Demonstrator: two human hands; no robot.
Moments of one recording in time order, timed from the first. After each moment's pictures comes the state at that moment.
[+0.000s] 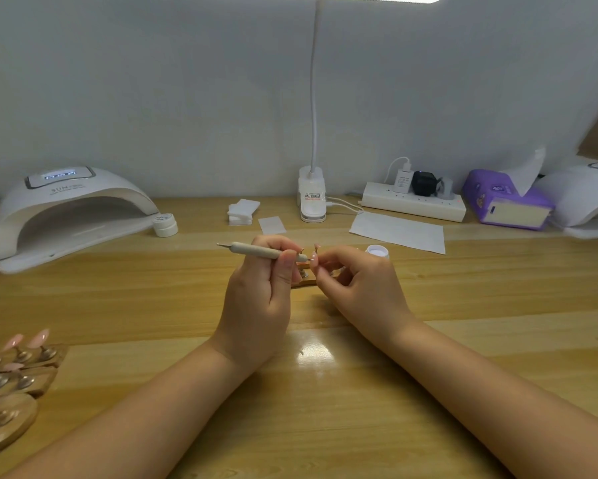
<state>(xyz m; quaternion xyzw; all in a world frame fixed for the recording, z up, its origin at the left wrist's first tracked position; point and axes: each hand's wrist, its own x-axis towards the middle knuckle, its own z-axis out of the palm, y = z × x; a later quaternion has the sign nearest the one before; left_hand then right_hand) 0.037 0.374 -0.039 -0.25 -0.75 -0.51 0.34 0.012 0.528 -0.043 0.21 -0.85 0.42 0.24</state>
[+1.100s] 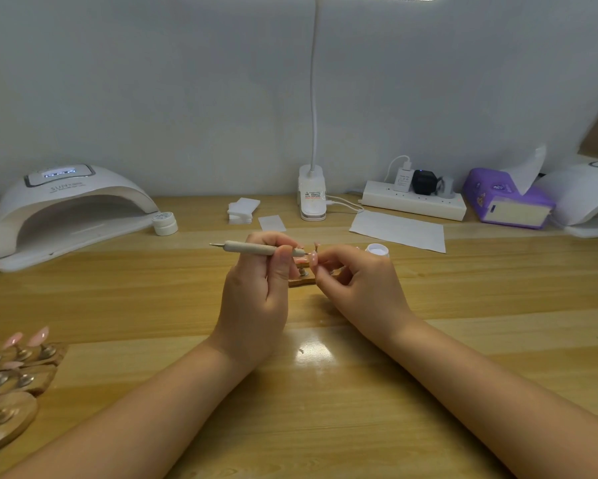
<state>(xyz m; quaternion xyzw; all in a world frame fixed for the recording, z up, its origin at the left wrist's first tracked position) 0.036 0.373 -0.039 -0.24 -0.74 -0.51 0.36 0.012 0.528 -0.044 0.22 -0.85 0.41 0.24</state>
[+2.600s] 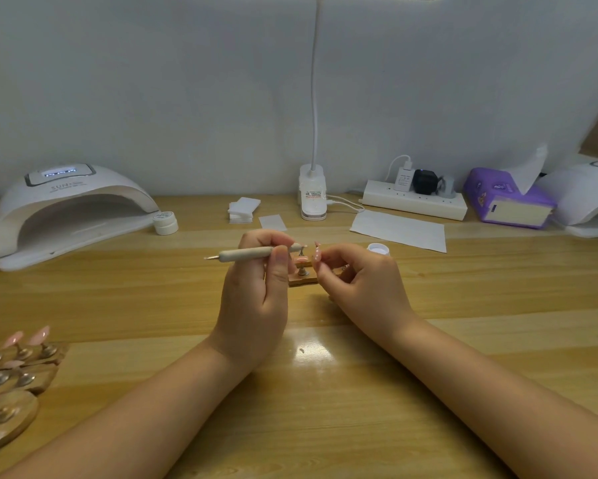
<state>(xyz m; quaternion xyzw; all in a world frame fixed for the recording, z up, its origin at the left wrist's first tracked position) 0.037 0.372 -0.039 -0.24 -0.73 -0.53 0.36 0.011 0.529 -0.044 0.22 -0.84 0.43 0.25</state>
